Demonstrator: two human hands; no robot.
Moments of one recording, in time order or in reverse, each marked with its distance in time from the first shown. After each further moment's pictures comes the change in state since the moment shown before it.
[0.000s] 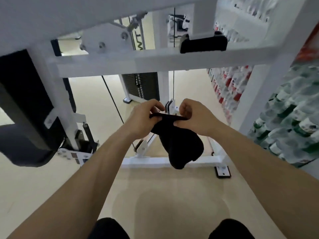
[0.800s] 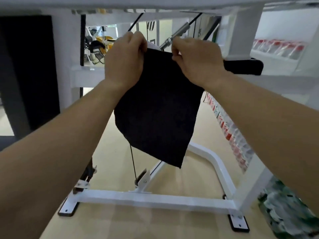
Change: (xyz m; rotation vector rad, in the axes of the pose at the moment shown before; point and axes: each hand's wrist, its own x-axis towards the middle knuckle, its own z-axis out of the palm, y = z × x) left_hand 0.104 -0.042 -0.133 0.480 0.878 0.362; right_hand 0.138 -0.128 -0.021 -0.932 0.611 -0.623
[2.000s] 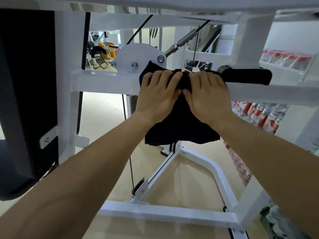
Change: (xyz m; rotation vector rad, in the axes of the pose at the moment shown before) left_hand -0.054 0.030 0.076 0.215 0.080 0.298; right_hand -0.061 0.011 0.065 -0.324 0.197 0.035
